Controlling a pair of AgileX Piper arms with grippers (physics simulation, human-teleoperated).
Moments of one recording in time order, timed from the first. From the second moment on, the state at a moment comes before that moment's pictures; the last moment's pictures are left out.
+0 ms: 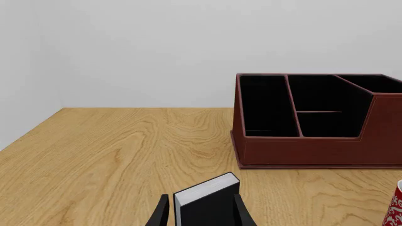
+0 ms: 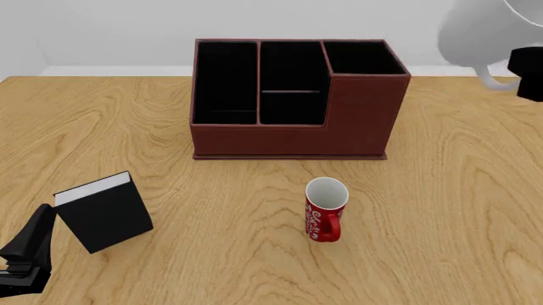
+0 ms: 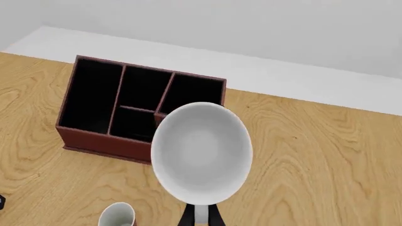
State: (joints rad) left arm 0.00 0.00 0.00 0.00 0.00; right arm 0.14 0.76 -0.95 0.55 -0.07
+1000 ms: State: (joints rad) left arm 0.00 0.00 0.00 0.00 0.00; right arm 0.03 0.94 -1.10 0.52 0.03
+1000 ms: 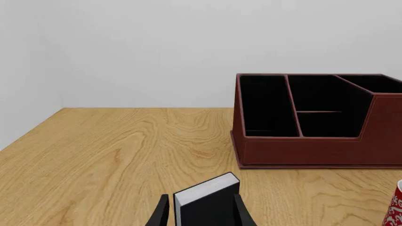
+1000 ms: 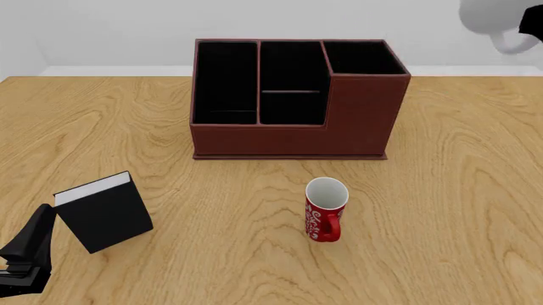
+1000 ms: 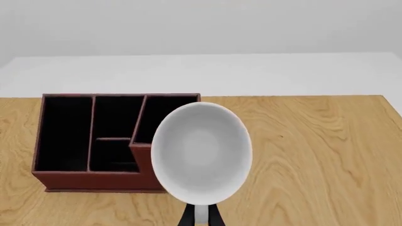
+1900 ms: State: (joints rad) left arm 0.00 0.00 0.00 0.00 0.00; right arm -0.04 1.20 -1.27 0.51 0.06
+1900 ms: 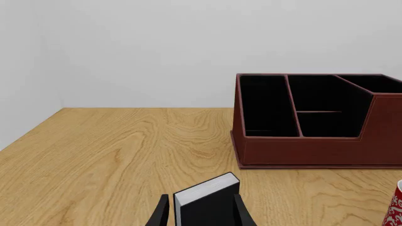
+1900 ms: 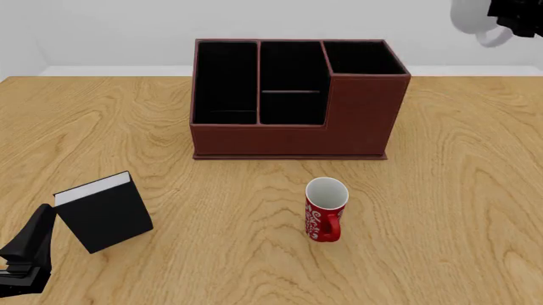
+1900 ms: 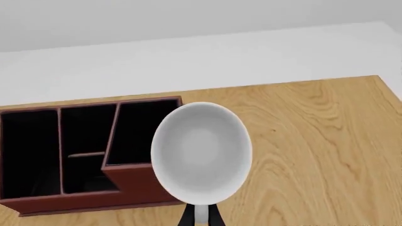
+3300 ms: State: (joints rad) left arm 0.00 0.00 0.00 0.00 0.00; right arm -0.11 1.57 -1.38 0.49 0.09
